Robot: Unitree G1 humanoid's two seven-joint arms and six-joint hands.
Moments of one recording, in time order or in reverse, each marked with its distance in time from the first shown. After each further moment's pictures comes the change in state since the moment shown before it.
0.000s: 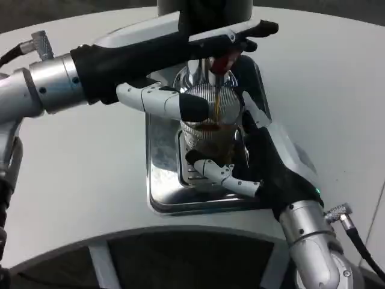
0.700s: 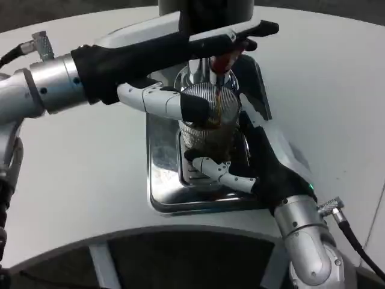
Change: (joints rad) left arm 0.000 0.000 -0.006 0.003 0.006 -0.007 0.020; right arm -0.063 -0.009 -0.002 0.098 0.036 0.004 -0.031
